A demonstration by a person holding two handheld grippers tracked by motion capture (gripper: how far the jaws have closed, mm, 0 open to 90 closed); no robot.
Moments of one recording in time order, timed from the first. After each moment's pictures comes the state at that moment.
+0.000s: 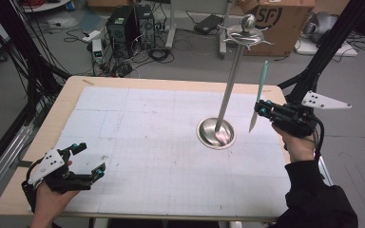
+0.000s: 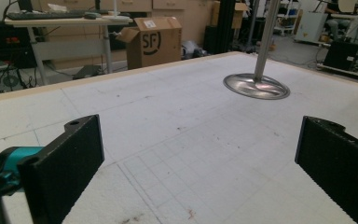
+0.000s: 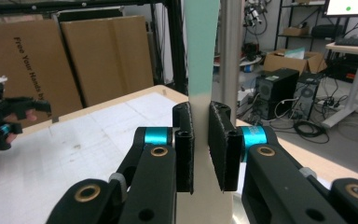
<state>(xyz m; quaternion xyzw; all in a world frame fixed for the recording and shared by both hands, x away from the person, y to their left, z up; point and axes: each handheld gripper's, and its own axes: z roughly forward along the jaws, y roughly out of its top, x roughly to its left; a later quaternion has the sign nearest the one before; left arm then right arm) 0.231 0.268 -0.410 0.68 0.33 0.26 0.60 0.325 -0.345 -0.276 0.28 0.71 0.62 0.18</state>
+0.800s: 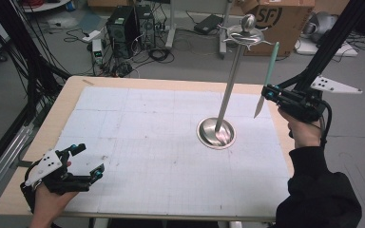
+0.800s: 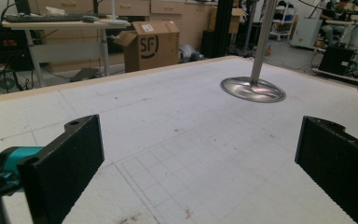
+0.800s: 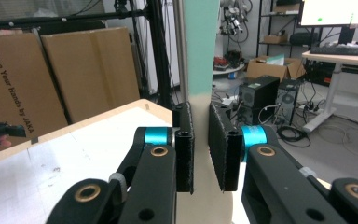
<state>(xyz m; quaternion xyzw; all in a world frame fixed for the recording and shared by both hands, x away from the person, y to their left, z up) 0.229 0.270 -0.411 0.68 0.33 0.25 0.61 0.344 -0.354 -0.252 0.31 0.69 0.62 0.20</state>
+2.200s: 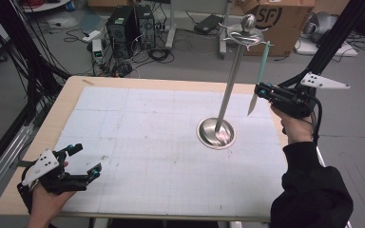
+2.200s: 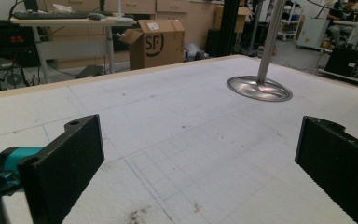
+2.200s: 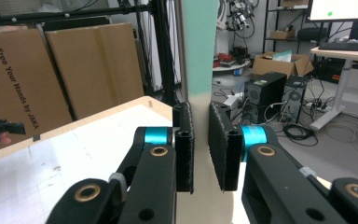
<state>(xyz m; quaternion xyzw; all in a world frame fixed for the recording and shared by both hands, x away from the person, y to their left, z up) 0.229 0.277 -0.413 0.67 0.34 0.25 0.61 0.359 -0.341 -0.257 0.30 0.69 0.63 0.19</state>
